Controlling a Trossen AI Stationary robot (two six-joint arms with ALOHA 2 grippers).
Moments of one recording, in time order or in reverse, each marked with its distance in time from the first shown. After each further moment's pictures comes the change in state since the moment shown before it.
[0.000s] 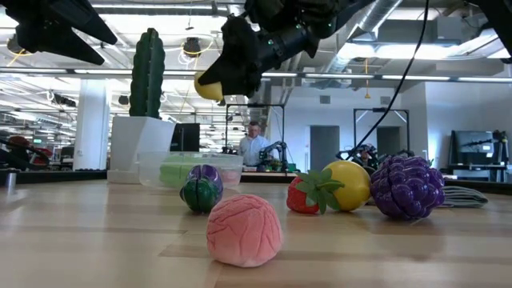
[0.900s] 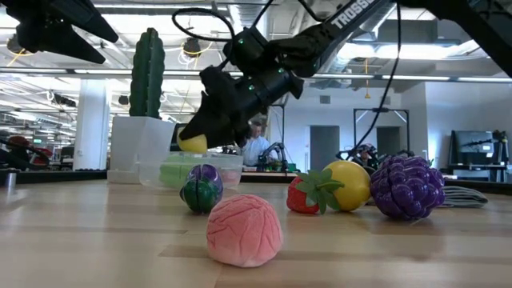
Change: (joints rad) left arm 0.000 0.000 0.000 0.016 -0.009 0.000; right arm 0.035 0.214 0.006 0.121 0.001 0.199
